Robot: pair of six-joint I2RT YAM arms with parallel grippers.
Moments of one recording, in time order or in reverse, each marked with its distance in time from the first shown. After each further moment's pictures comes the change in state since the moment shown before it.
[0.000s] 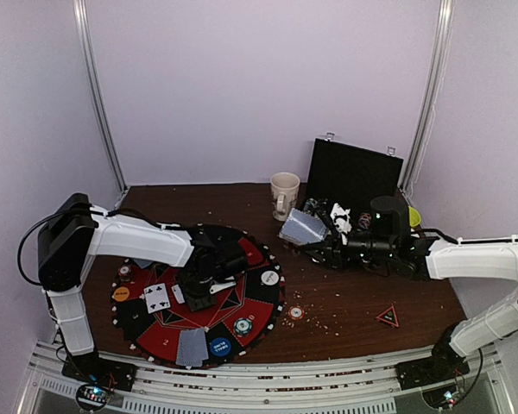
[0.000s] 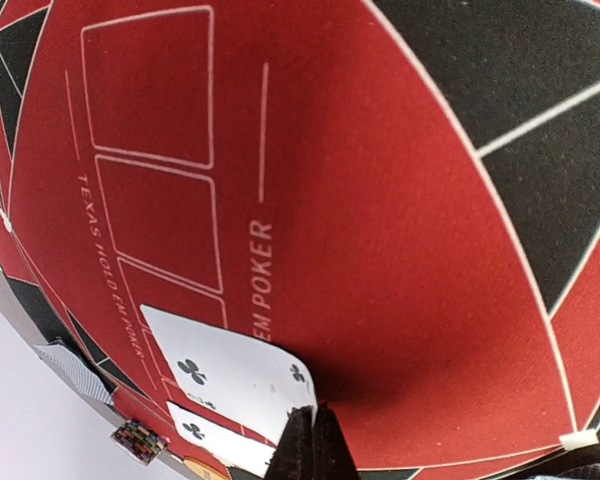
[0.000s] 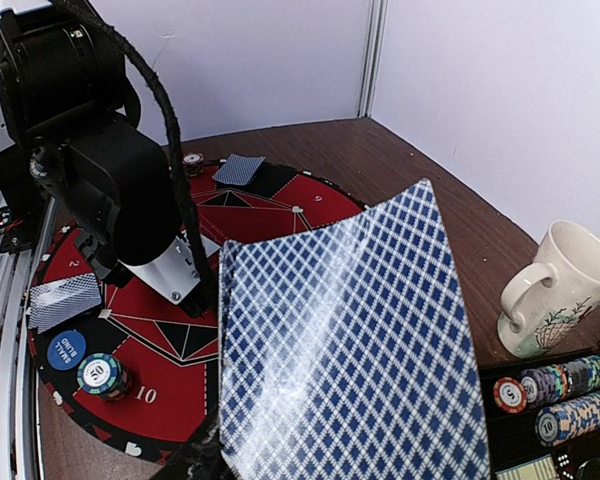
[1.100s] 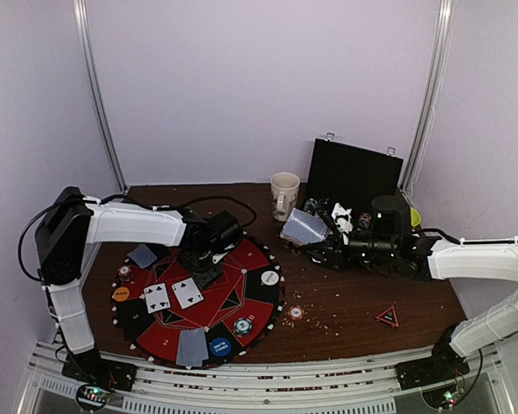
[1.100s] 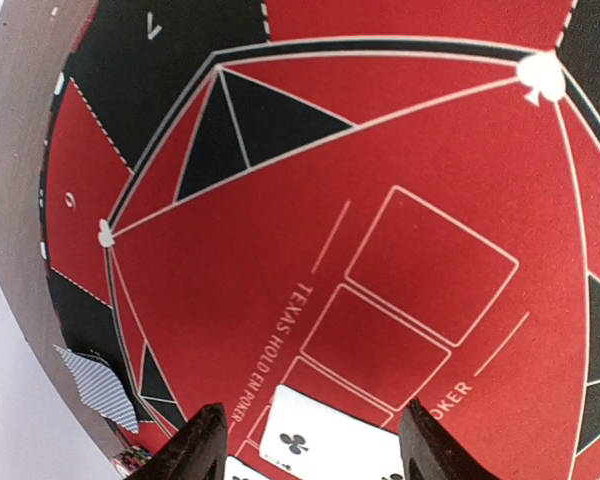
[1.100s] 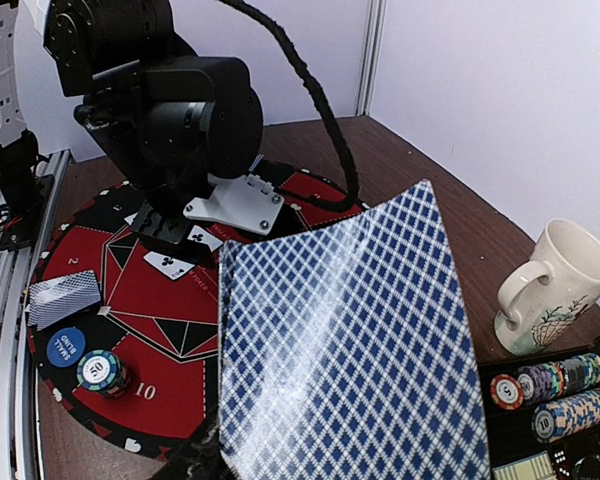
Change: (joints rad) left arm 0.130 -0.002 0.083 0.146 -0.029 -0.140; right arm -0.001 -0.016 0.000 -0.021 0.003 -0.007
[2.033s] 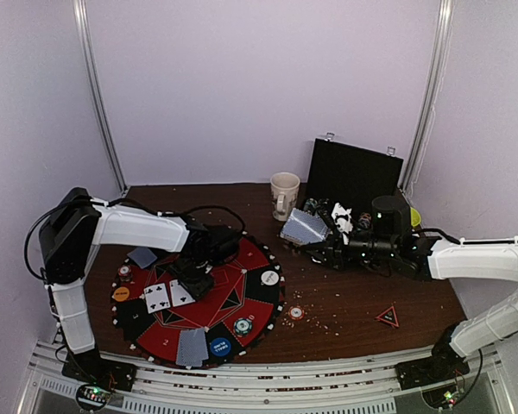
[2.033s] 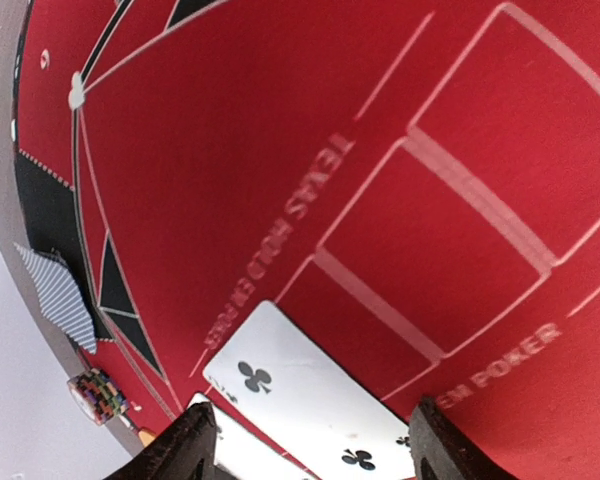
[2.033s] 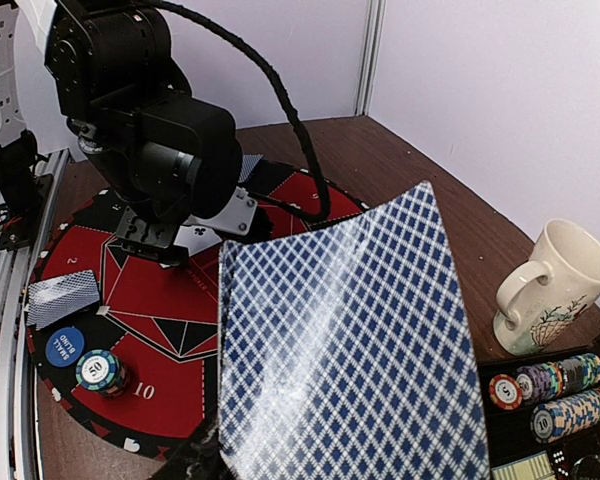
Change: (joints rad) left arm -0.004 0.033 -0.043 -0.137 -0.017 -0.195; right arm 0.000 0.000 0.000 0.000 0.003 -0.002
